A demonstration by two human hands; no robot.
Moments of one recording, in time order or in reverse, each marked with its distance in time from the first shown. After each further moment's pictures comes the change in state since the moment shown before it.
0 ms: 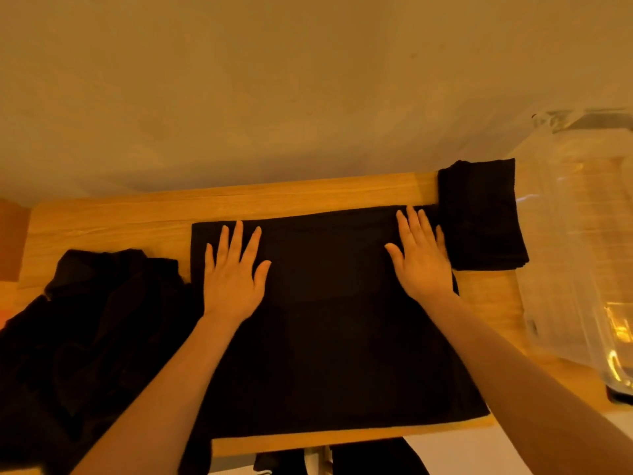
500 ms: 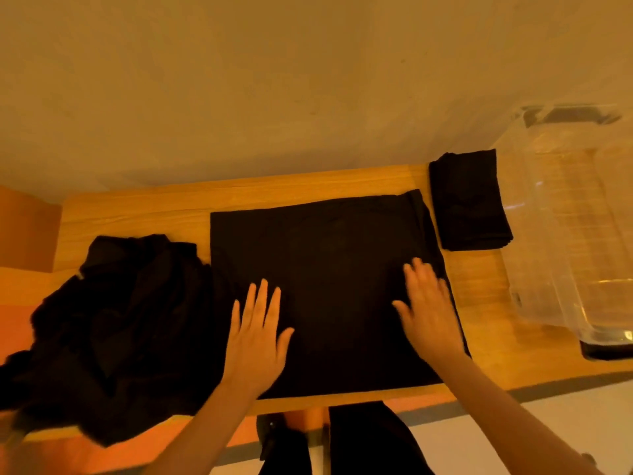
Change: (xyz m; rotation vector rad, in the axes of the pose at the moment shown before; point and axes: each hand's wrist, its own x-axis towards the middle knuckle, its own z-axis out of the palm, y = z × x) left_hand -0.132 0.014 0.009 0.013 0.004 0.145; right_hand -0.124 -0.002 0.013 0.133 0.006 0.005
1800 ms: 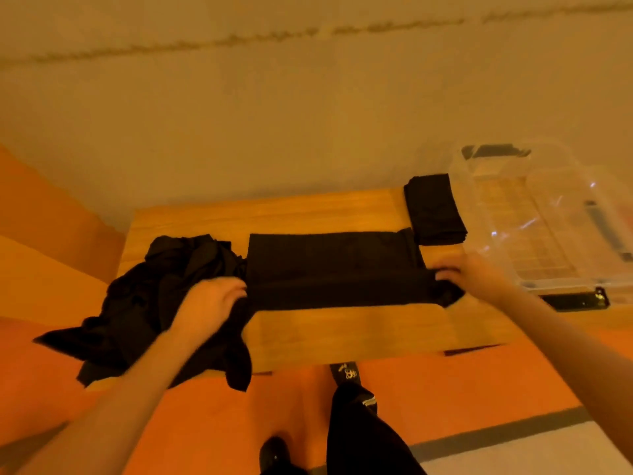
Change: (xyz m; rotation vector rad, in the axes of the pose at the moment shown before) left_hand -0.047 -0.068 -0.115 -0.296 0.203 0.111; right_hand -0.038 0.028 -0.140 0.119 -0.163 -0.123
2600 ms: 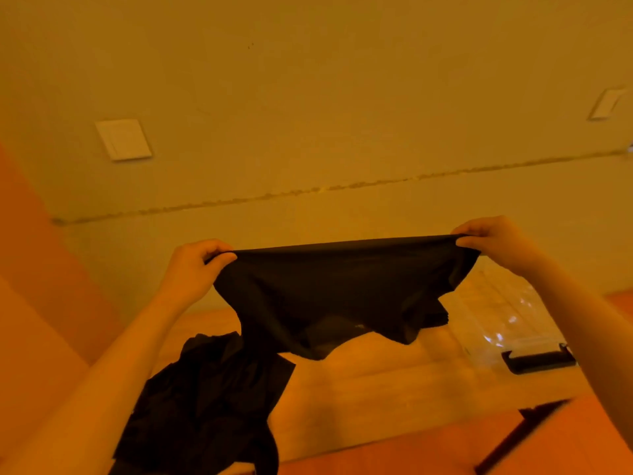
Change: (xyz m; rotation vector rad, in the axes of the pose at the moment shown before) left_hand 0.011 0.059 -0.209 -0.386 0.415 0.041; right_hand -0.097 -0.117 -0.160 0.426 0.619 -0.082
